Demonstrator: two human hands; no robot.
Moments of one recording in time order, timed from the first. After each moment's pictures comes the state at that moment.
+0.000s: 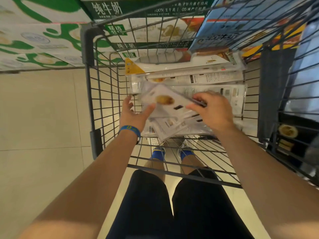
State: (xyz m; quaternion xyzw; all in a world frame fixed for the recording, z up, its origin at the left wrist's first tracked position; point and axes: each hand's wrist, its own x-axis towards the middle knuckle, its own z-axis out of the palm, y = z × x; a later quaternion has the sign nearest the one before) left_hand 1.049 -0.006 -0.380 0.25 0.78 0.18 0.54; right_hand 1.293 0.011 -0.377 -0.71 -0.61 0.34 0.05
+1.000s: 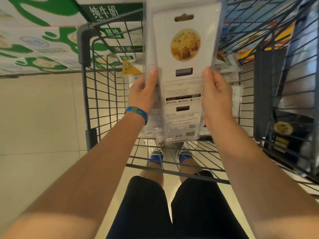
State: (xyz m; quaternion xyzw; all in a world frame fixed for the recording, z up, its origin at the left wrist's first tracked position) left_hand 1.089 0.044 -0.348 0.34 0.70 0.31 0.54; right_hand 1.261 0.027 -0.336 -0.70 -0.30 0.47 0.45
